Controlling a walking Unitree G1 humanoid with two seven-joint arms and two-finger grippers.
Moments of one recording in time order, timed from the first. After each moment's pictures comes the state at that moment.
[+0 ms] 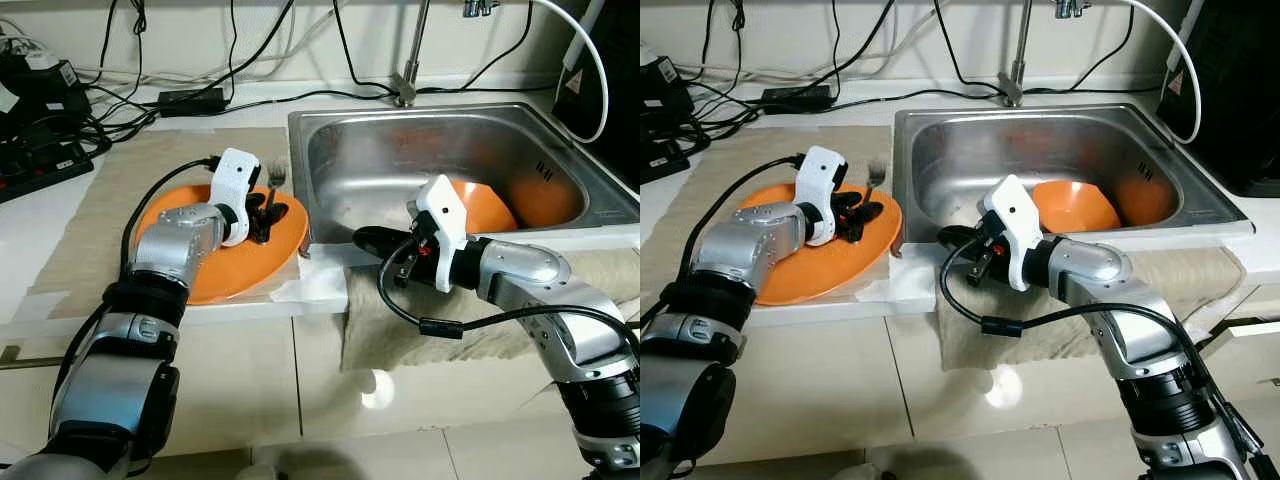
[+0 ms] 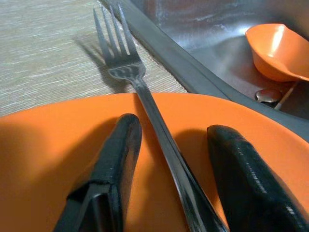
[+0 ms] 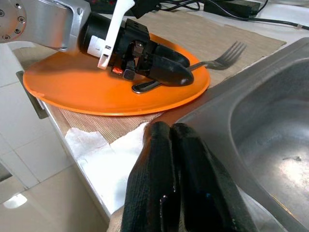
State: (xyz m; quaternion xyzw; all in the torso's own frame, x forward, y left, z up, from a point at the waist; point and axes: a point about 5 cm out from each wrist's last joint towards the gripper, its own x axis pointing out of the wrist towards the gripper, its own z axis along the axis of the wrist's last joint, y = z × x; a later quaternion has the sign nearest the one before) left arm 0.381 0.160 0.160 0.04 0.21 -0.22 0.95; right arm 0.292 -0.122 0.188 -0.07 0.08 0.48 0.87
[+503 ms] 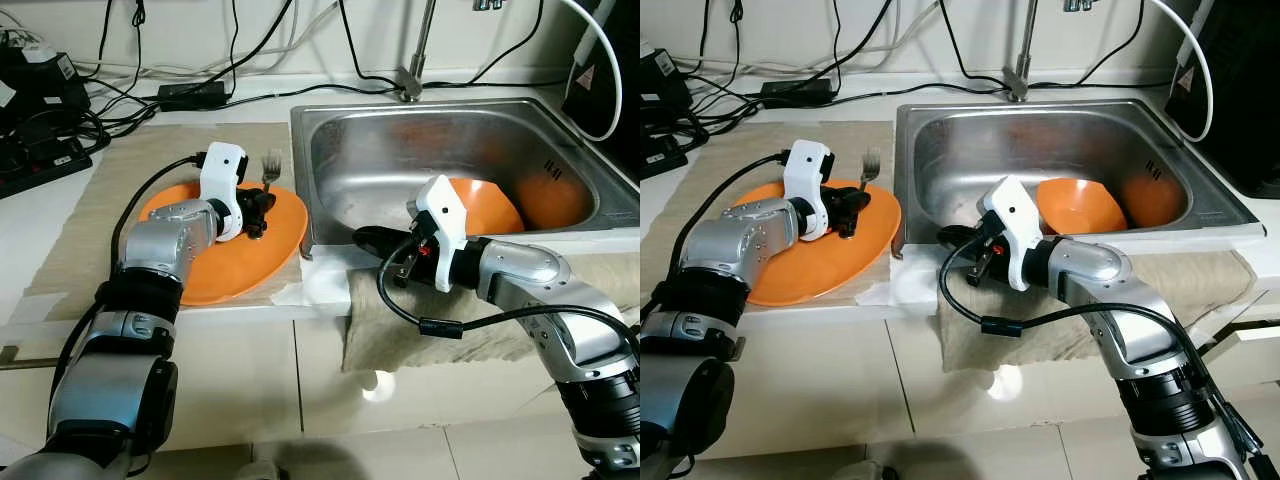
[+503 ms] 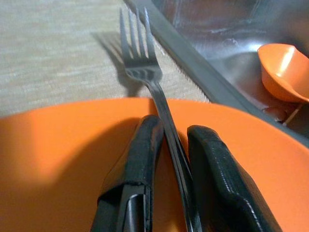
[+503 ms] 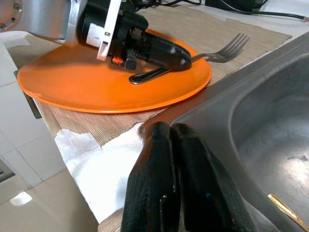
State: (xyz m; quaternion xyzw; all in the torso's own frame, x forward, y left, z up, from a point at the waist) left arm 0.383 0.166 0.172 -0.01 0.19 -0.20 0.96; right arm 0.292 -0.122 0.188 -0.07 0.08 0.48 0.87
